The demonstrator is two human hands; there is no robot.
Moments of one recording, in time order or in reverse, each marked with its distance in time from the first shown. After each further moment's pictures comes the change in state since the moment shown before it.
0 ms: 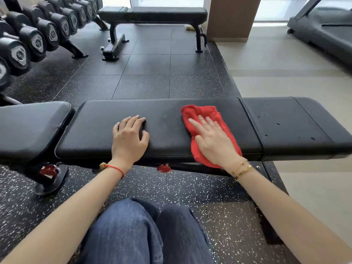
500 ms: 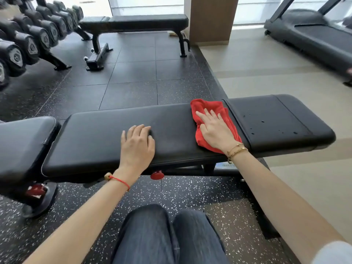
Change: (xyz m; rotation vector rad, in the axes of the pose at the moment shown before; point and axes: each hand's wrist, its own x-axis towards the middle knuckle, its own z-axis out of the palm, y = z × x) left_hand 0.000 0.044 0.005 -0.032 -0.075 0.055; right_hand 0.027 0.041 -0.017 0.019 -0.024 0.205
